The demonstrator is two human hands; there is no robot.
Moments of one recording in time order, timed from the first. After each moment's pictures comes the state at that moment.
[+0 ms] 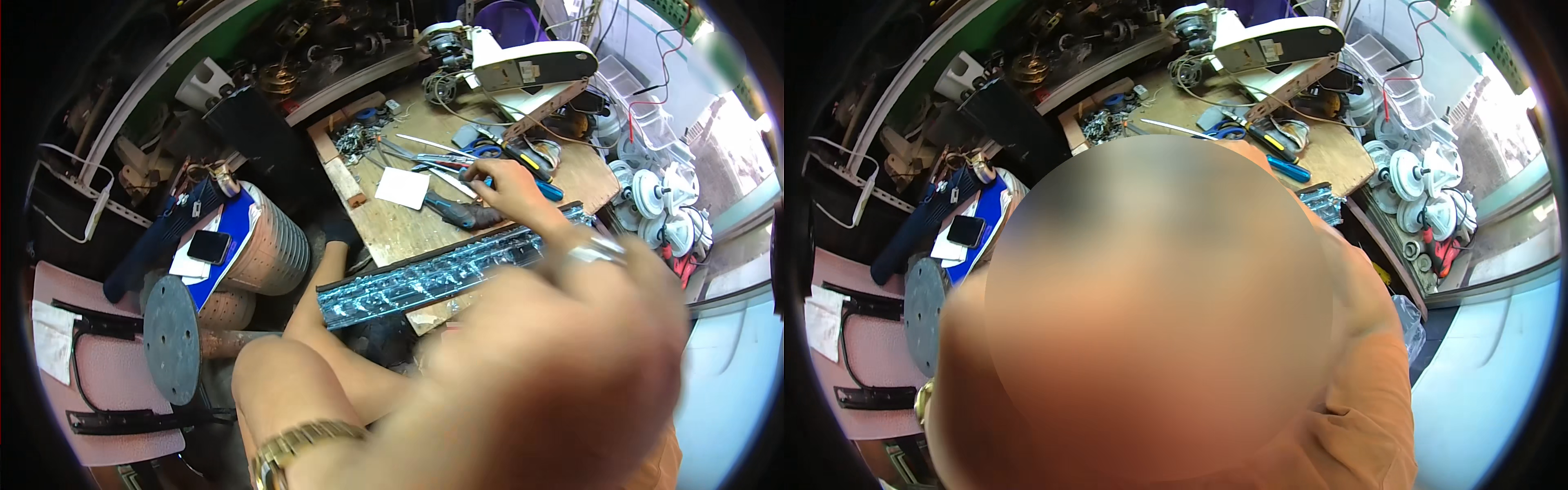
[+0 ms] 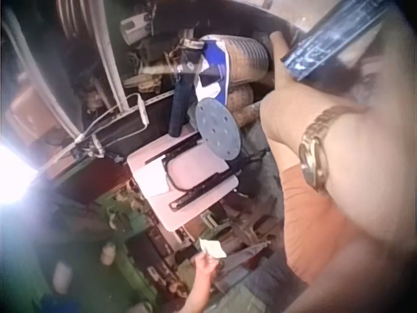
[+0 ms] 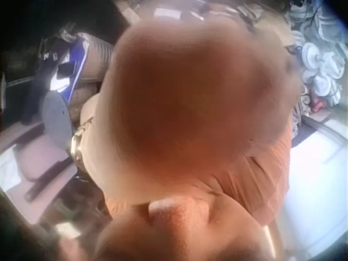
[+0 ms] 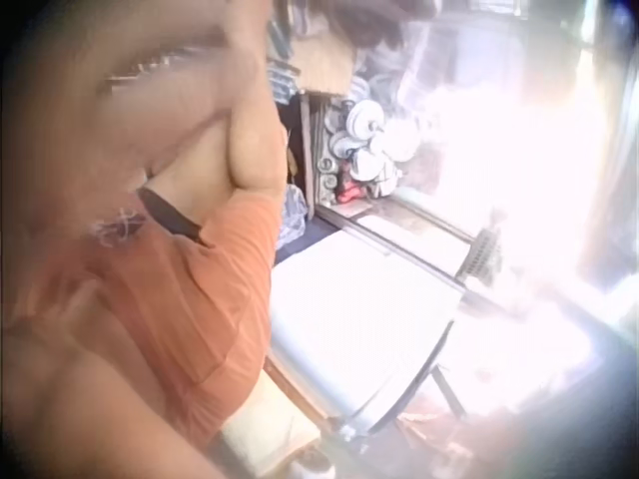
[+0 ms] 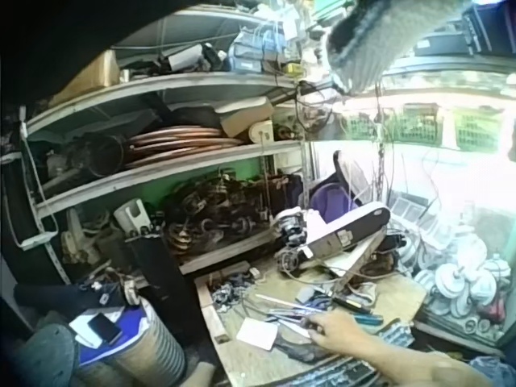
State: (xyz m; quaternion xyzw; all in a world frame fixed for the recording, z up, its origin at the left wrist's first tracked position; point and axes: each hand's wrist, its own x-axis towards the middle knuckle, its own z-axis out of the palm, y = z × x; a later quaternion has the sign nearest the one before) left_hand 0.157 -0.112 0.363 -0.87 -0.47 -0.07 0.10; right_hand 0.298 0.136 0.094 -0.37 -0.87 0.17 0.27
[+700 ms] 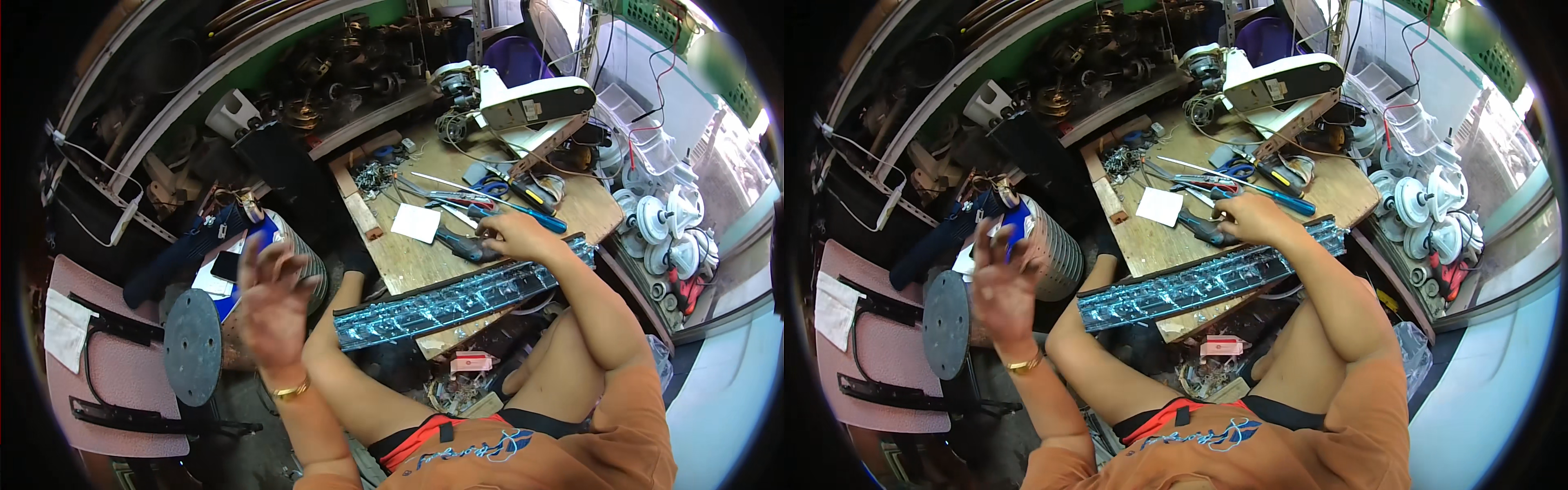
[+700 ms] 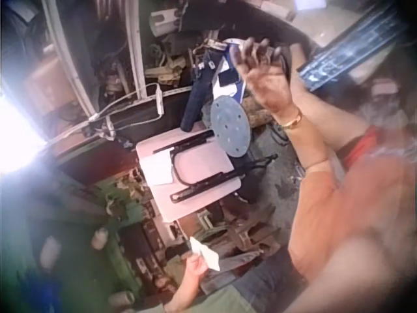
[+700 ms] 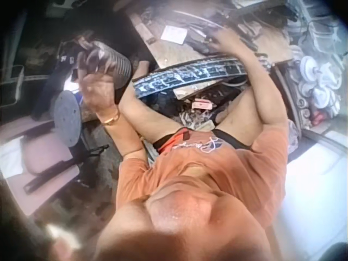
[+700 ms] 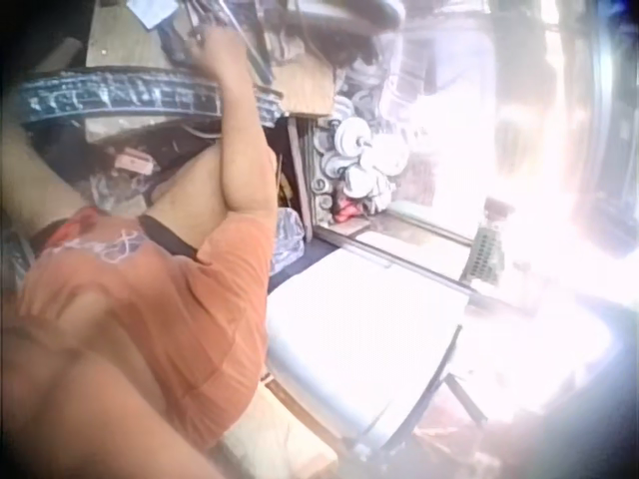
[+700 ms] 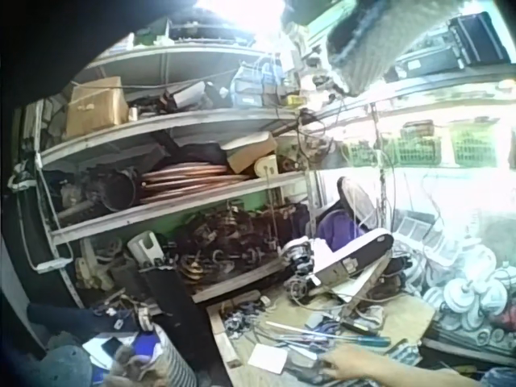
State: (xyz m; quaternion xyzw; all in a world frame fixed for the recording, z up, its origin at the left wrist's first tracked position) left_hand -0.029 -0.128 0.195 -0.49 -0.22 -0.74 -0.40; right_hand 0.312 0.127 0.102 -0.33 -0.92 0.18 0.11
